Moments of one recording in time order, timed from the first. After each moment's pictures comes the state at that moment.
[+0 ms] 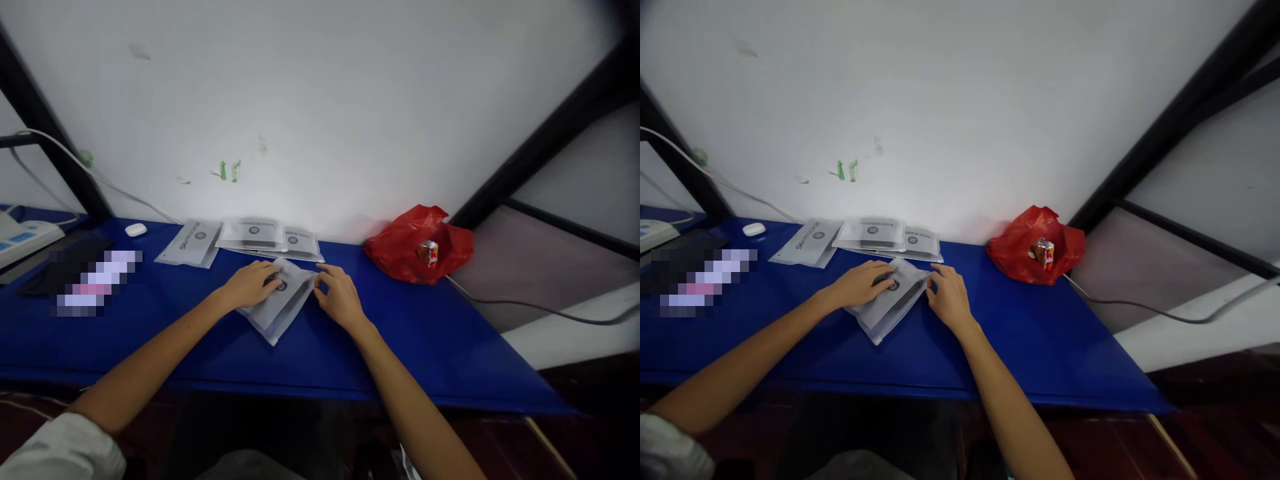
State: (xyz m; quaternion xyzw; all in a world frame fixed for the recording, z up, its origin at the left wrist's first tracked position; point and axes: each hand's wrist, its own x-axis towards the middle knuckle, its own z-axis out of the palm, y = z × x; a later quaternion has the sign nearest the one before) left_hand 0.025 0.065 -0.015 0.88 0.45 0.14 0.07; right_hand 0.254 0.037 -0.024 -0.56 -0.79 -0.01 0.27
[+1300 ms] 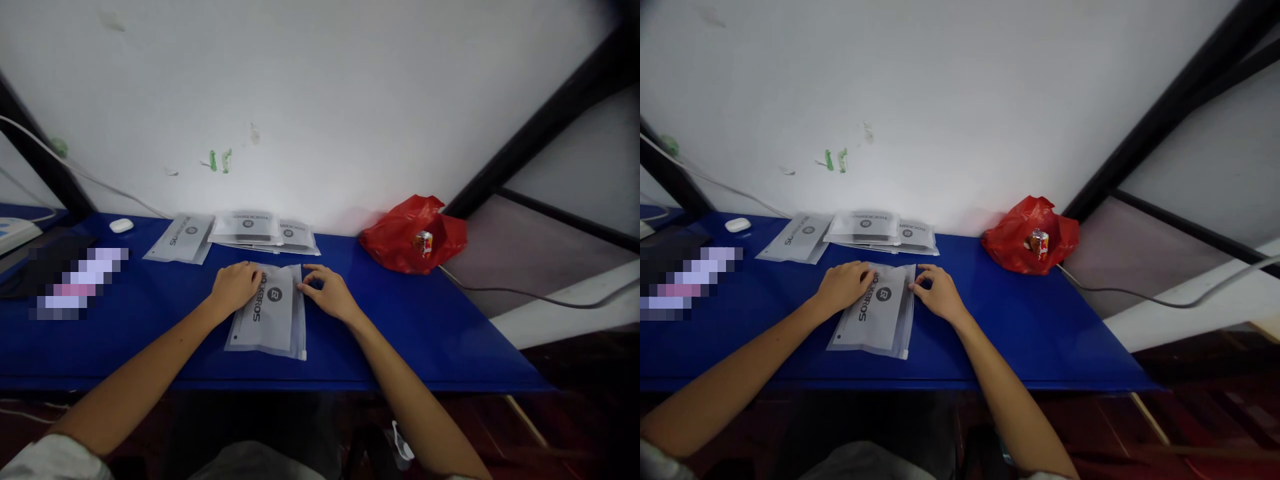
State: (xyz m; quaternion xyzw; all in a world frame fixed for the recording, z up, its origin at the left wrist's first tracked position) left_hand 0.025 0.047 -0.017 0.79 0.61 0.09 0.00; right_hand 0.244 0.034 -0.021 -0.57 -0.74 0.19 0.30
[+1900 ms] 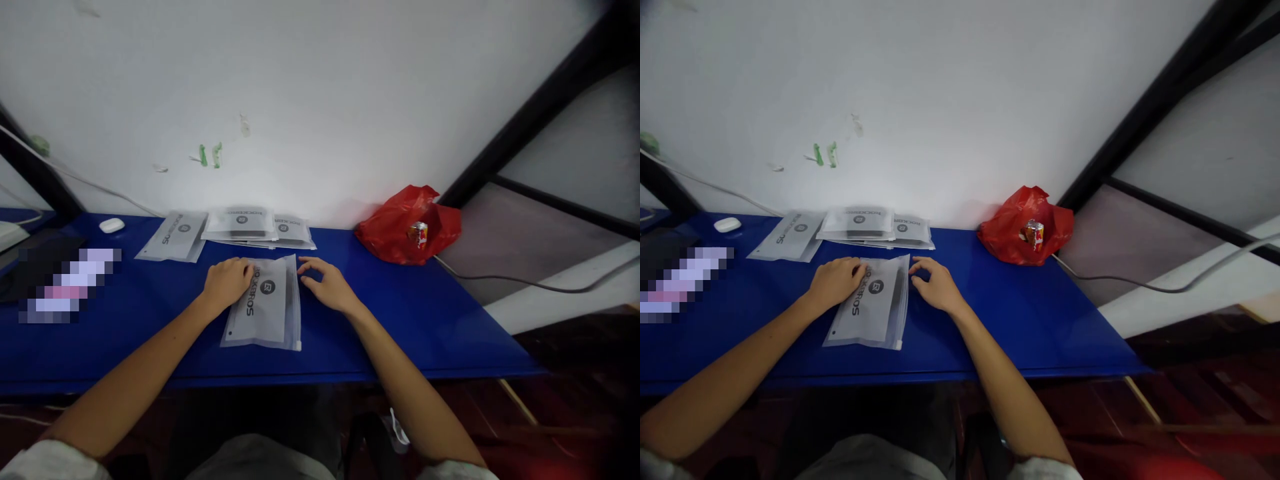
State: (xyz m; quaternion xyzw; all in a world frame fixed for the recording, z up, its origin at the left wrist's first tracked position) left_hand 0.021 0.050 -0.018 0.77 0.63 0.09 -0.01; right_hand 0.249 0.033 -0.018 -0.52 -0.74 0.23 0.34
